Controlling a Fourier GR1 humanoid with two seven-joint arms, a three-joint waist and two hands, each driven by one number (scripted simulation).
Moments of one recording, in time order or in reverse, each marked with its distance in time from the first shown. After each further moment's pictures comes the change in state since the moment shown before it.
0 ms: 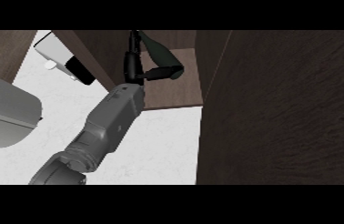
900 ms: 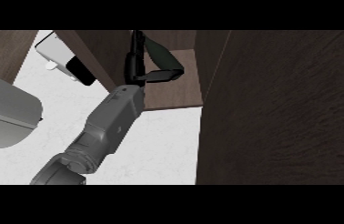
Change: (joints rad) left arm 0.016 -0.001 -0.032 -0.014 0.046 -0.146 -0.024; right arm 0.012 -0.003 0.019 -0.006 0.000 -0.009 0.005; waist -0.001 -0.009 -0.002
